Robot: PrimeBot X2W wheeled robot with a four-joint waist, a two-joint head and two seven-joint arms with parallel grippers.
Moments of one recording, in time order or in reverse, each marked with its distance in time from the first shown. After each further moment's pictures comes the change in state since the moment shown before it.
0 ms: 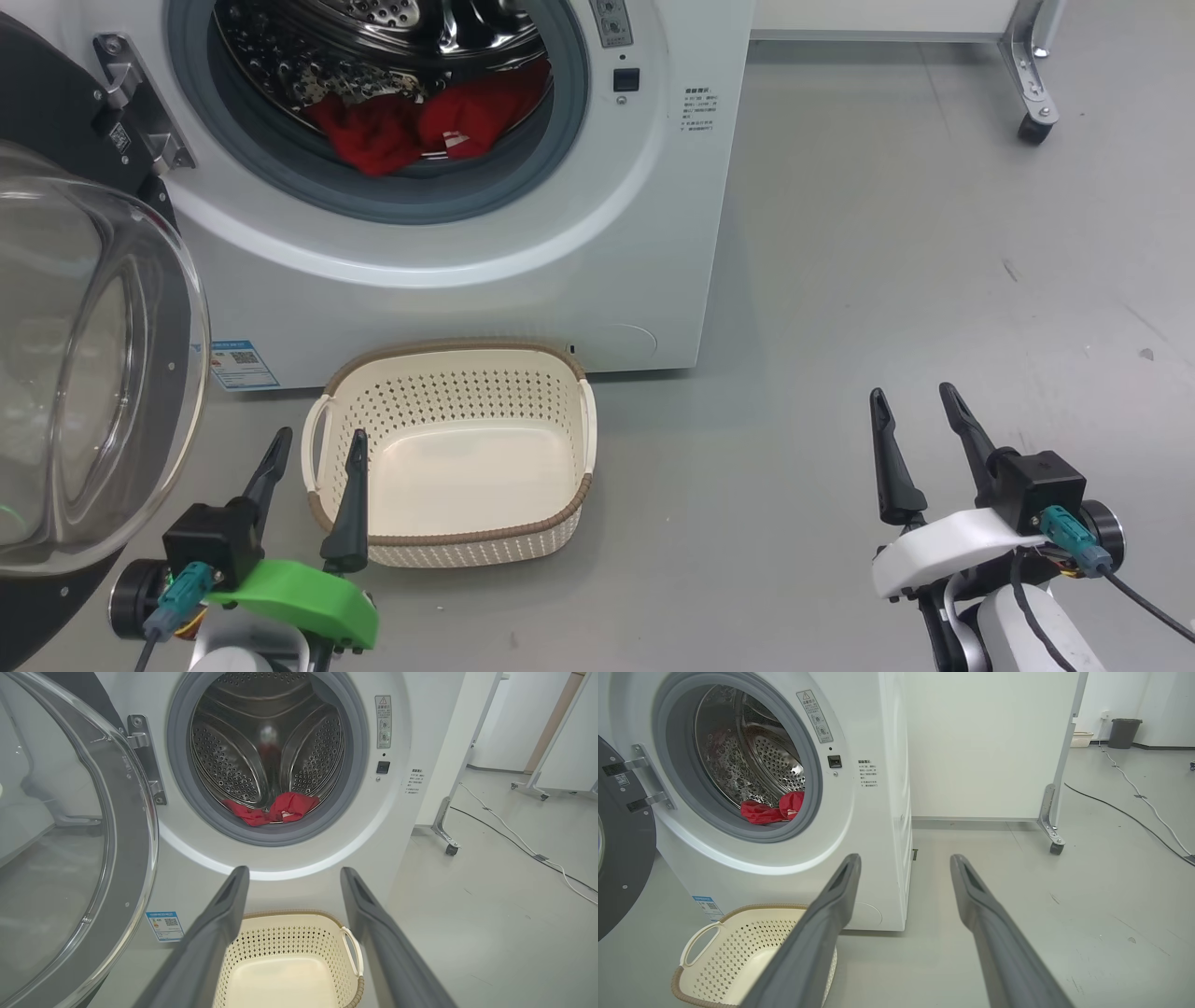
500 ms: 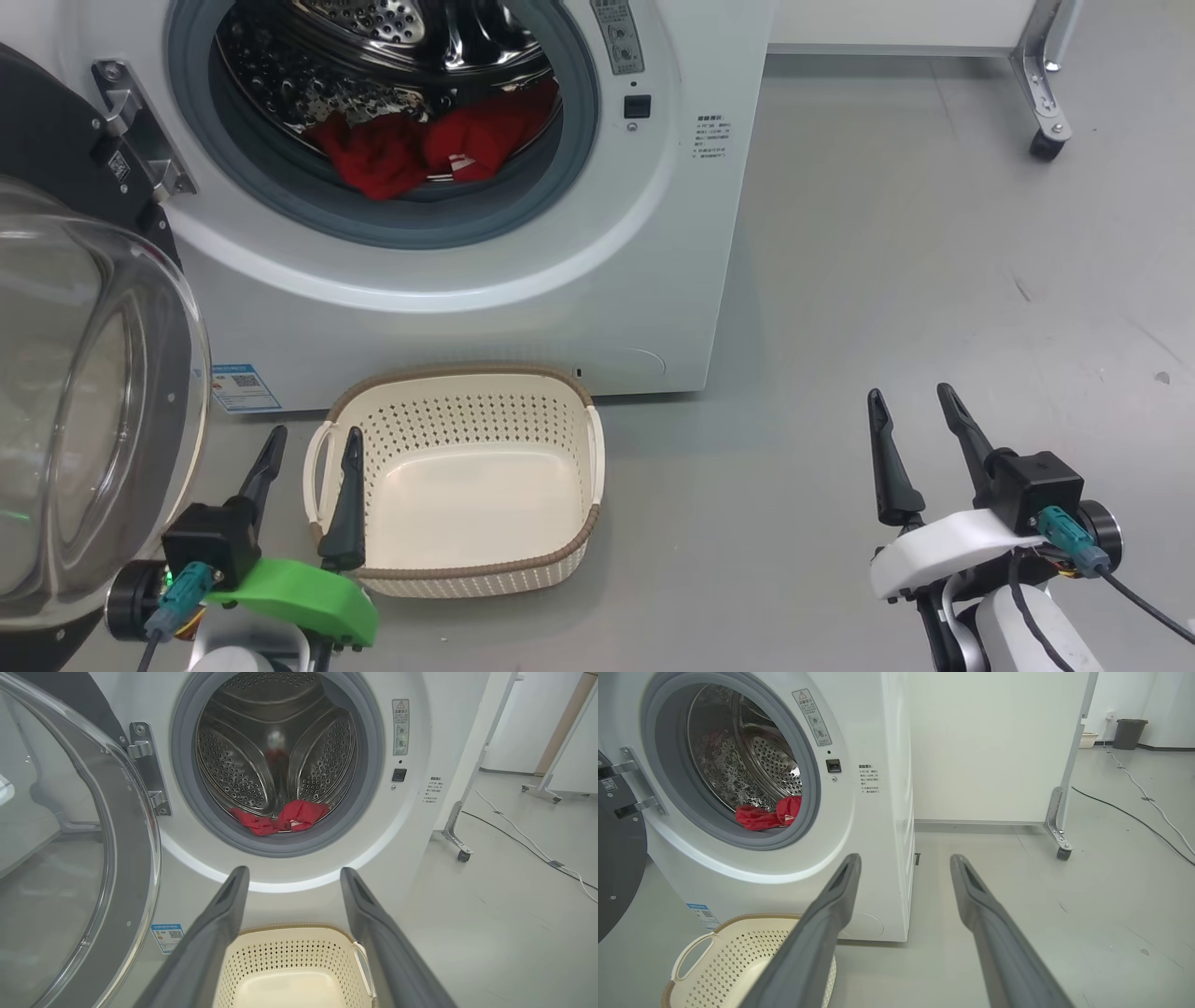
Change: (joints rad) left arm 0.000 0.000 0.000 -0.009 0.002 0.017 -0.001; right arm 0.000 0.000 0.004 0.000 0.000 -0.001 0.000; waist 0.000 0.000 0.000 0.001
